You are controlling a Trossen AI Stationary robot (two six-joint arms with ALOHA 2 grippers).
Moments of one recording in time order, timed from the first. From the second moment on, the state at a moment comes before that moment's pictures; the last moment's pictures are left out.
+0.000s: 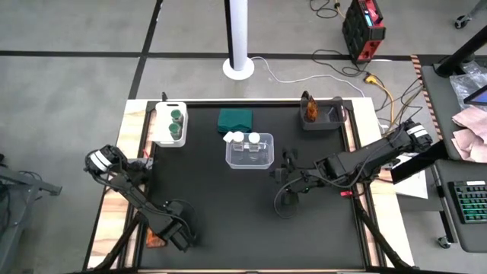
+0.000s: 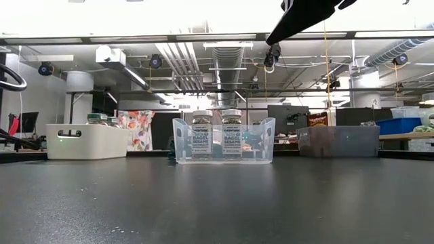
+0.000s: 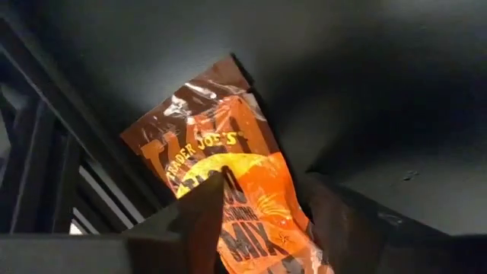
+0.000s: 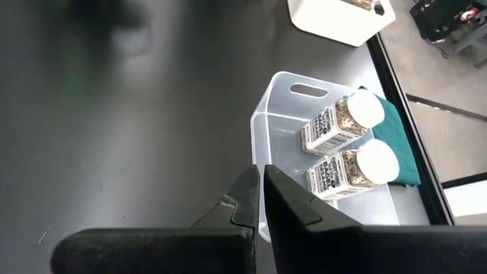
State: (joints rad) left arm -0.83 1.79 0.96 -0.97 0.31 -1.88; right arm 0.33 1.42 1.09 -0.47 0.48 0.02
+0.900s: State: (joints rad) left arm -0.82 1.79 1.35 -1.17 -0.68 -1.13; right arm 0.33 1.46 1.08 -0.40 0.38 0.52
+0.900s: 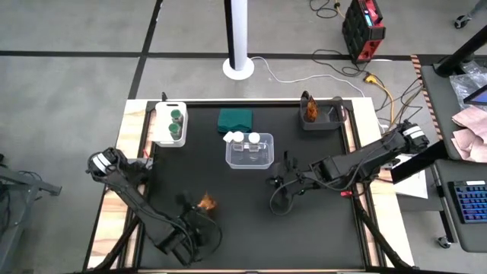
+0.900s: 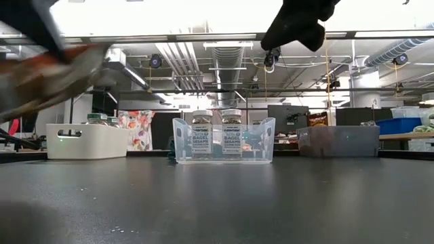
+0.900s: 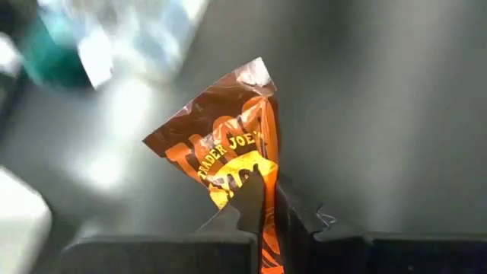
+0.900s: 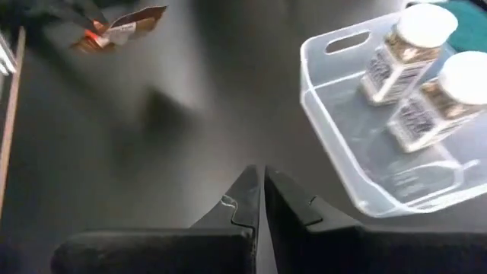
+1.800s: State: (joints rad) left arm -0.64 1.79 1.37 -0.99 -1.12 -0.42; right arm 0.25 1.50 1.18 -0.26 0.36 0.46
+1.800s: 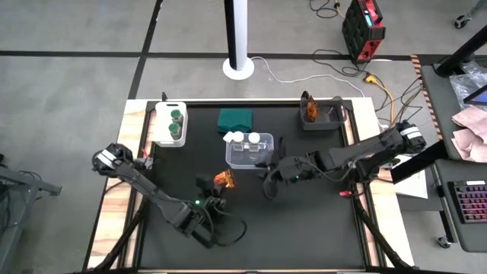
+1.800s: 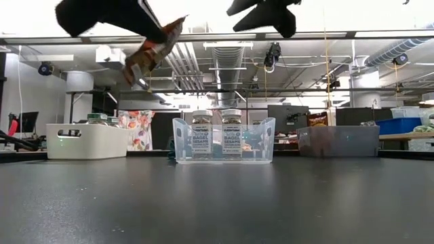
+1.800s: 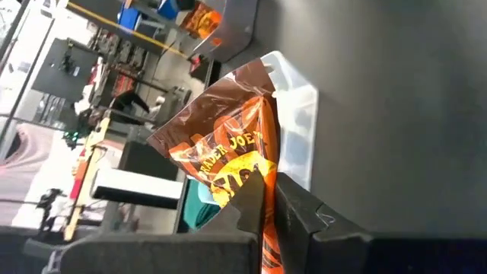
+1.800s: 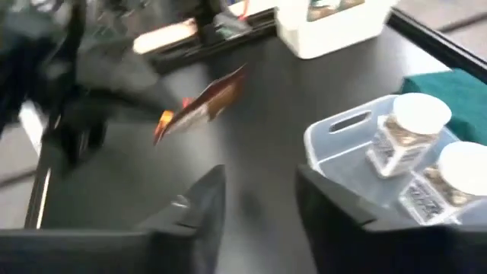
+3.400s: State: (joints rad) left arm -0.48 1.90 1.60 -0.84 -1.12 -0.09; right arm 0.07 1.52 1.21 -0.25 0.02 0.54
